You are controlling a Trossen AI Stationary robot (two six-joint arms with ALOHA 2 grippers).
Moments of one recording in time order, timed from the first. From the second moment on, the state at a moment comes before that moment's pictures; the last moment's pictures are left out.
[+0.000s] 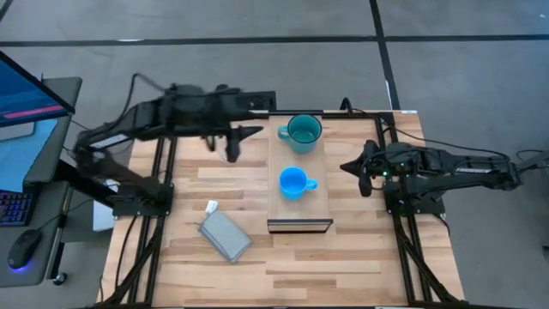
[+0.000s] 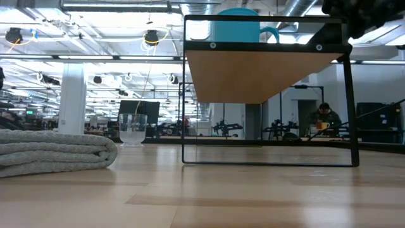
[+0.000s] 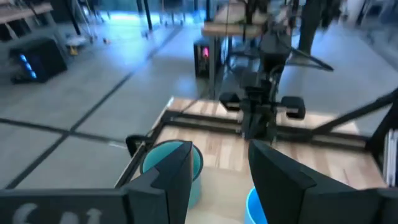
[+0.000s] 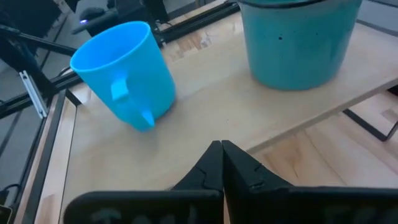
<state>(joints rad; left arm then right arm) 0.10 1.35 1.75 -0.67 -0.15 -0.02 -0.04 0.57 0.59 -0.48 0.11 0.33</state>
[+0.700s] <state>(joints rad) 0.10 0.75 0.84 -0.17 -0.14 -0.14 -0.04 0.66 0.59 -0.22 -0.09 0.40</state>
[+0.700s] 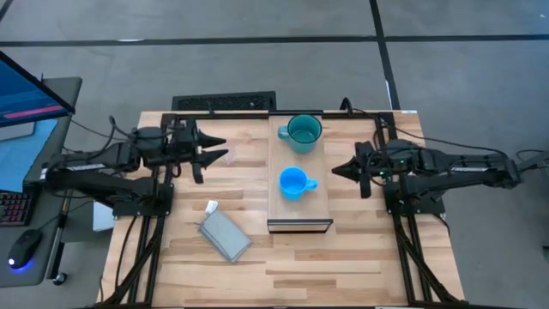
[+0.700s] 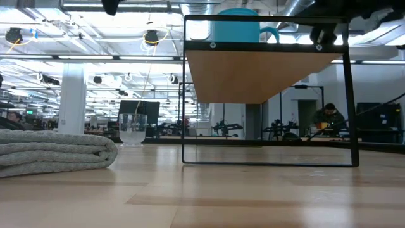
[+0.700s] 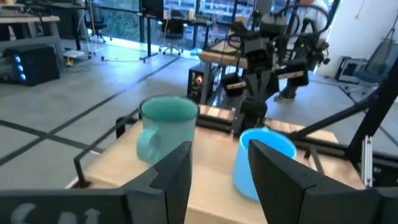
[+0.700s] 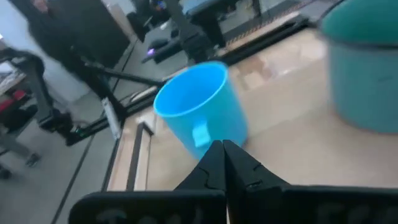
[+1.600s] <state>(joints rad) 0.10 0.62 0.73 -0.19 -0.17 -0.12 0.10 1.08 0.87 -0.40 -0.12 0.36</state>
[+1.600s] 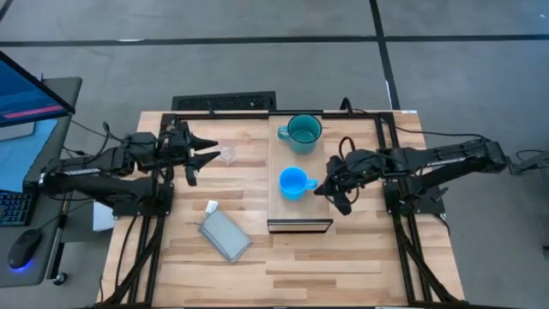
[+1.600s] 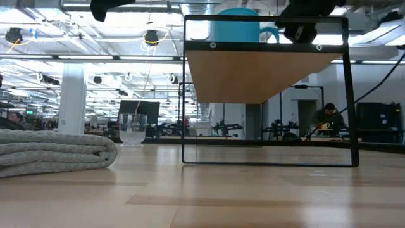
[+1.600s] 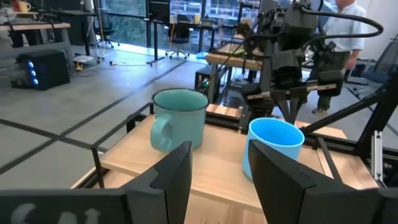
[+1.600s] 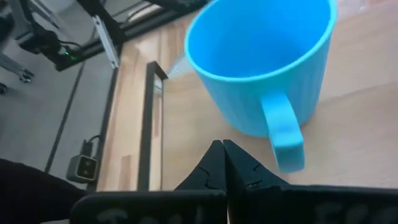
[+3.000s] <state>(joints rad) 0.10 0.62 0.73 -0.26 -0.17 -0.14 -0.16 1.12 0.87 -0.32 -0.06 0.23</state>
